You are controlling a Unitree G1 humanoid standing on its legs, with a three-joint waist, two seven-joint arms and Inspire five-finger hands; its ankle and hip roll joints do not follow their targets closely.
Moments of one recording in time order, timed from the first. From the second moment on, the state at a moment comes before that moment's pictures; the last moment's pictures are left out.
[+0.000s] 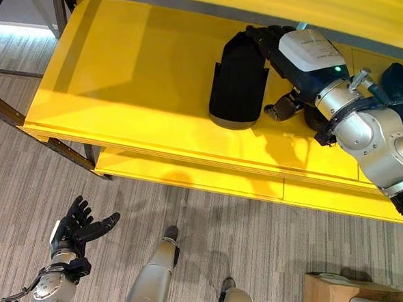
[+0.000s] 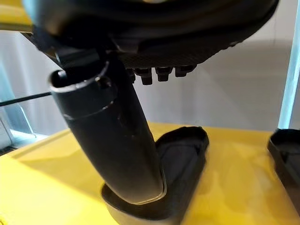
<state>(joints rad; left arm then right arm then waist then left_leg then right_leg) 0.17 0.45 0.04 0.13 -0.56 -0.02 0.16 -0.70 -1.20 0.36 0.07 -0.19 -0.09 -0.04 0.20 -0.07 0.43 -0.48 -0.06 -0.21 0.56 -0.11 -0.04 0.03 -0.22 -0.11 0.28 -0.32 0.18</state>
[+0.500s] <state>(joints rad) 0.19 0.44 0.04 0.12 -0.53 -0.02 0.15 -0.34 -1.02 0.05 0.04 -0.17 -0.08 -0.09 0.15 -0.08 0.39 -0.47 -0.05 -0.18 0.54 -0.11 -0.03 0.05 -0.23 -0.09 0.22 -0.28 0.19</state>
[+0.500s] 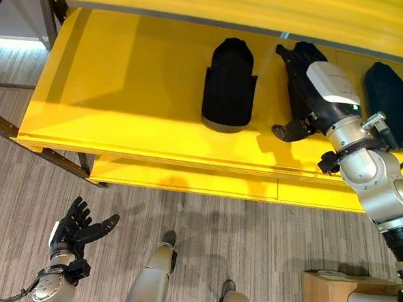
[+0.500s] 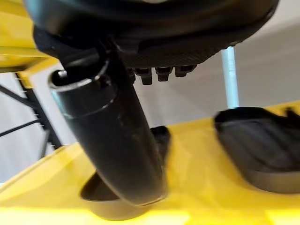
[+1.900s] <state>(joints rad) 0.30 0.45 0.01 0.12 -0.53 0.00 0.10 -0.32 -1.01 0.12 0.29 -0.11 -0.06 -0.10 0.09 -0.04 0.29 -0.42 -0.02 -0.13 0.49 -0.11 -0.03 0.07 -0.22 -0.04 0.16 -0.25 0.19</state>
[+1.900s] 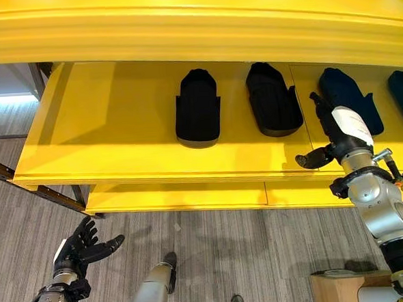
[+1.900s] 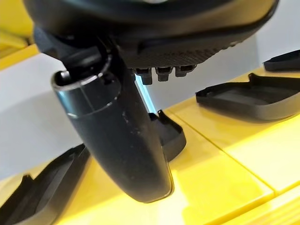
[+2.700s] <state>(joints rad) 0.26 0.46 0.00 0.12 -0.54 -0.01 0.10 -0.73 -1.08 0.40 0.32 -0.11 -0.06 -0.10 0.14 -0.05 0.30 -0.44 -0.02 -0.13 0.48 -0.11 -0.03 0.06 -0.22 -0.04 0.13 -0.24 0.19</state>
